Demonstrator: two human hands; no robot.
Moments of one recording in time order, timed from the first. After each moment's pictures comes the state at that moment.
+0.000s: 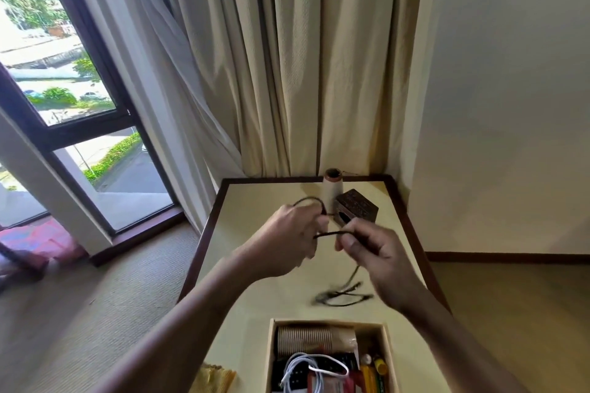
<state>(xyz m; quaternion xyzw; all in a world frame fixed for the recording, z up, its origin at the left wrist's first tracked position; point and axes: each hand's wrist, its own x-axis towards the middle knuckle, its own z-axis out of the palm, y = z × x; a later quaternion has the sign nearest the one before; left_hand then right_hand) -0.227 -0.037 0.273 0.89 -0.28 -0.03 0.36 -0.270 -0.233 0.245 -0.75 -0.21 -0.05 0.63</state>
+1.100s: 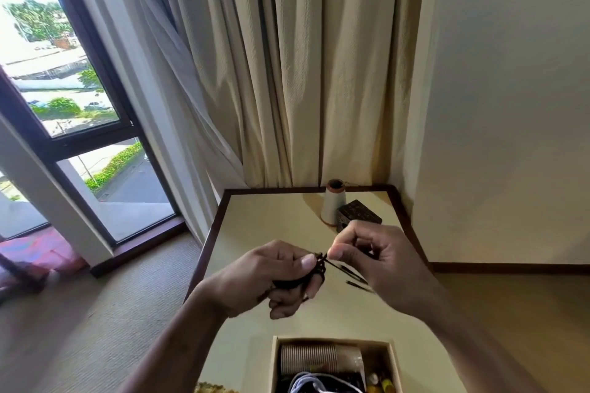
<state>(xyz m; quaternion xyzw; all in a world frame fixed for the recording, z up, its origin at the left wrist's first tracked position) -0.251 -0.005 0.284 0.61 -0.29 -0.34 0.66 -0.266 -0.233 0.285 -0.79 -0.25 -0.03 0.56</state>
